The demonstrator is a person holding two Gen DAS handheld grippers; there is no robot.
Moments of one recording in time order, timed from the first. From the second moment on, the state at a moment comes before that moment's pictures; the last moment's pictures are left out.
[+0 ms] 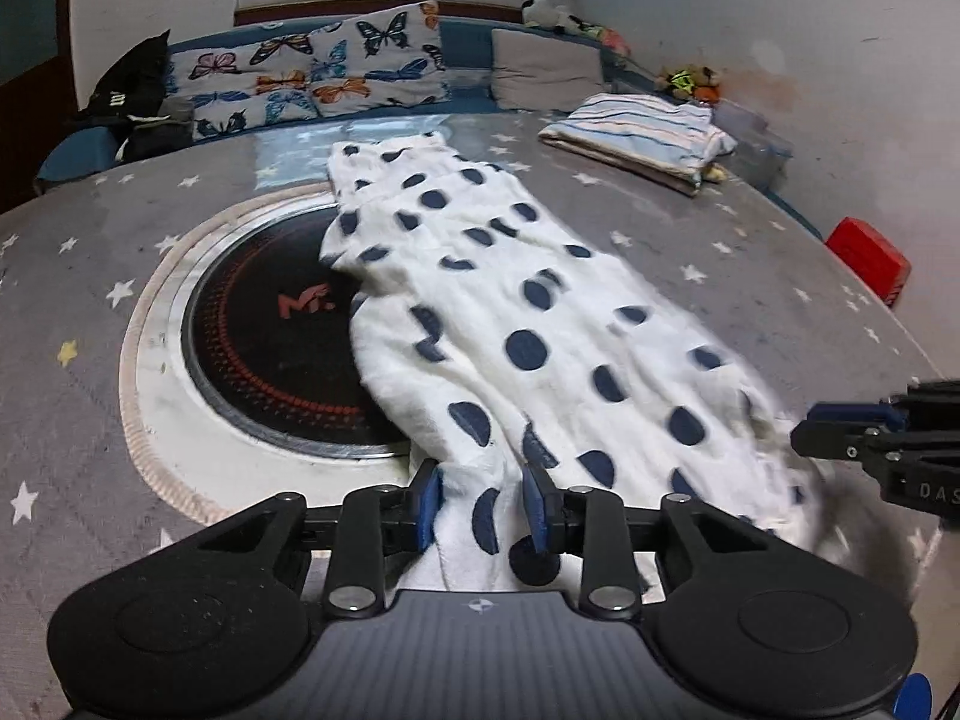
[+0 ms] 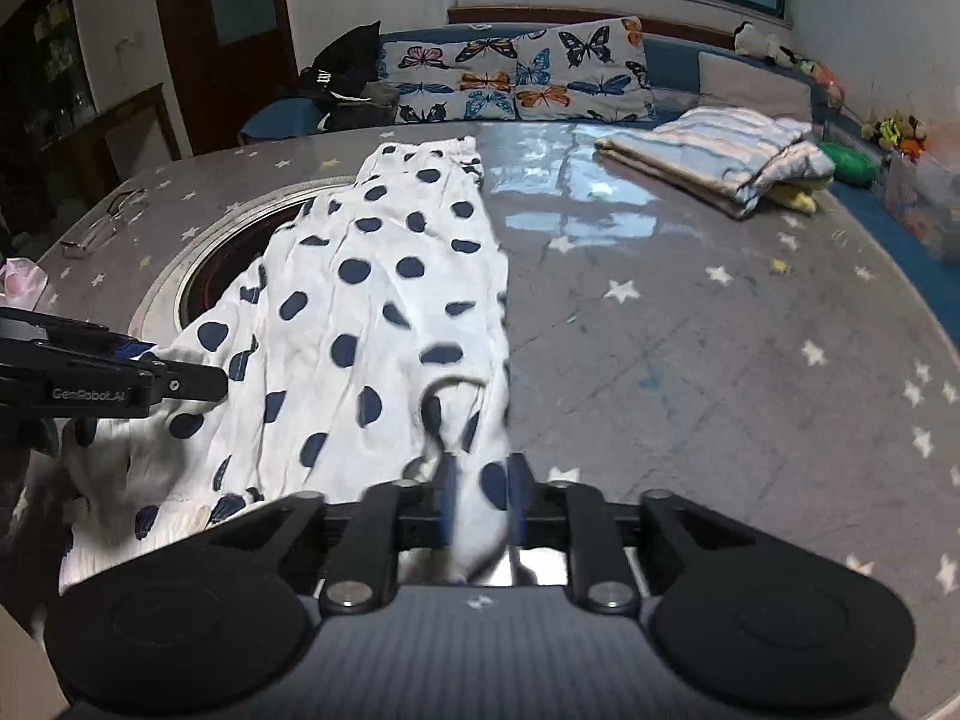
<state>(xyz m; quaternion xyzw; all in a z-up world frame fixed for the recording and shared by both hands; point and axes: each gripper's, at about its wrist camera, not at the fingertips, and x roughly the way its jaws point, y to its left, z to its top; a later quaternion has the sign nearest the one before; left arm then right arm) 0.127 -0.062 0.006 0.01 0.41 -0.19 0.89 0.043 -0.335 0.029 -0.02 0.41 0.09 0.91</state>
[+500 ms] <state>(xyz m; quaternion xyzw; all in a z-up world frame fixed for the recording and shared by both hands) 0.170 -0.027 0.025 -0.01 0.39 -0.10 0.91 0.205 -0.304 0.057 -0.05 0.36 0.14 0.92</state>
